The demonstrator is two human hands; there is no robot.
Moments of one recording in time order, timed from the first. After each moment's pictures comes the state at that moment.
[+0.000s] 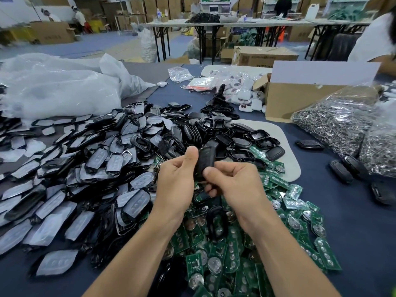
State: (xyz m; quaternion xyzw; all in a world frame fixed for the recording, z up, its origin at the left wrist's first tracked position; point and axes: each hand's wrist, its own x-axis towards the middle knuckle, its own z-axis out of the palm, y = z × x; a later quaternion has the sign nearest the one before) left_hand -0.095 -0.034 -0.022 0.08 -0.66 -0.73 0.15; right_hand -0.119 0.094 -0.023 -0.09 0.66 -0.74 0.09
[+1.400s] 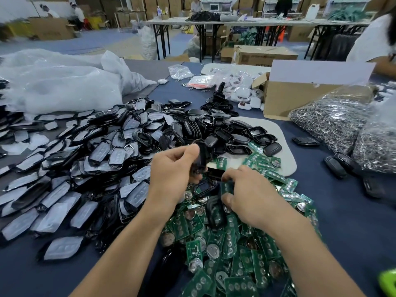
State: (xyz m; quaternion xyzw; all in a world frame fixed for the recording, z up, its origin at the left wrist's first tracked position) left_hand -0.088 -0.045 -0.013 0.14 -0.71 -0.67 0.16; right_hand -0.113 0.129 -0.018 -0.20 0.96 -0.17 0.07
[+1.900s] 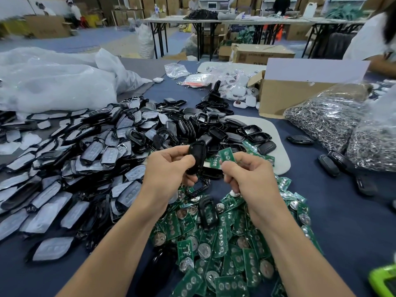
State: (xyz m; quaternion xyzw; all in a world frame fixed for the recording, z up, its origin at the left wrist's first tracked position) left_hand -0.092 -0.045 -0.015 0.13 -0.70 -0.69 0.12; right_hand -0.115 0.132 -0.023 -0.08 0.71 -0.69 0.02
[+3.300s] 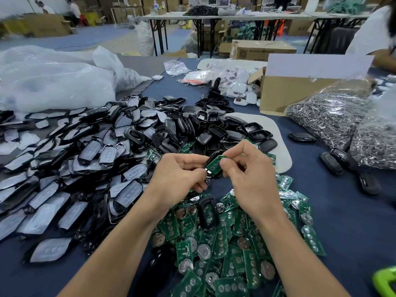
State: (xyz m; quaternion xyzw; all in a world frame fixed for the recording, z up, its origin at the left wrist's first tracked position) left_hand -0.090 -0.038 -0.016 0.04 -0.76 -0.65 0.03; right_hand -0.121 0.132 -0.030 -0.15 0.79 -0.59 -0.10
